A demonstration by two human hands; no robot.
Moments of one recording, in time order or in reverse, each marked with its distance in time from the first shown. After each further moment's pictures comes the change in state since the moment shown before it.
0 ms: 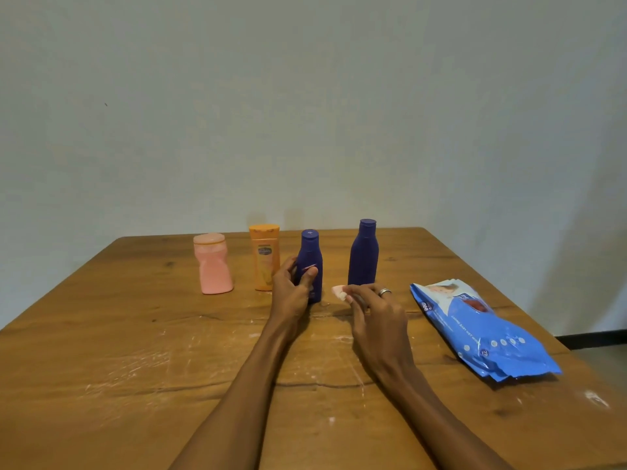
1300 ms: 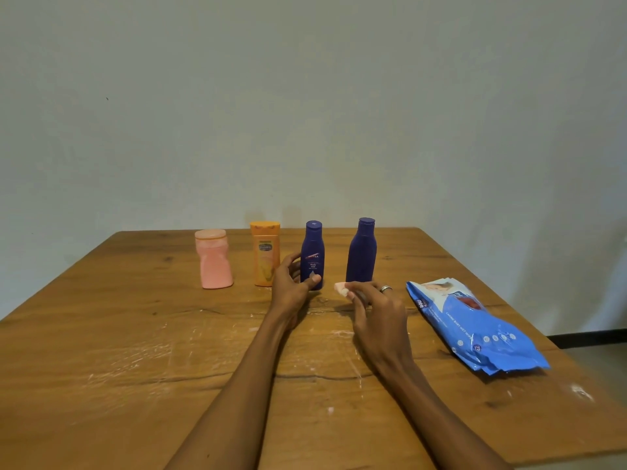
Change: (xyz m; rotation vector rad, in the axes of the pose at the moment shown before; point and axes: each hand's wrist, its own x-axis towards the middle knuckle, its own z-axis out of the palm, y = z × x) left_hand 0.014 -0.012 -0.007 0.031 -0.011 -0.097; right_hand -0.001 0.003 0.000 -0.013 0.004 0.011
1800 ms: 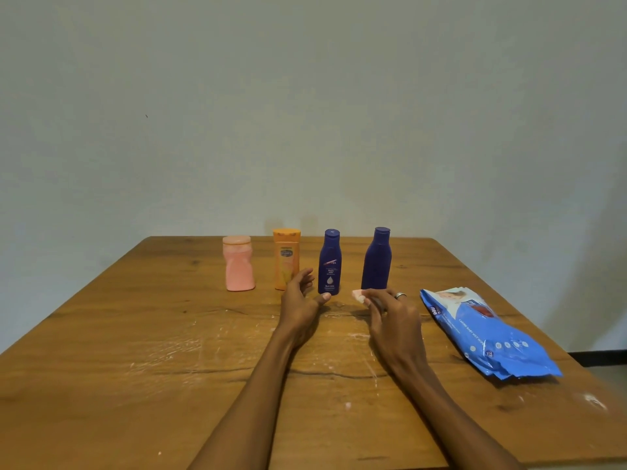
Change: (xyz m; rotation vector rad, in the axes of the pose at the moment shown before) left_hand -0.037 0.008 -0.023 0.098 -0.004 0.009; right_hand -0.002 -0.002 -0.002 -0.038 -0.024 0.000
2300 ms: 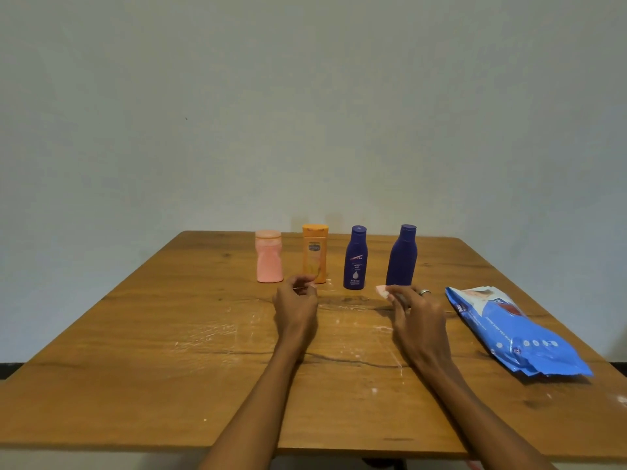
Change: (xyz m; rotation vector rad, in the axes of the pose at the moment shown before) left_hand -0.029 -0.003 -0.044 0.149 0.357 0.119; right_hand -0.006 -0.008 -0.001 -0.013 0.015 -0.026
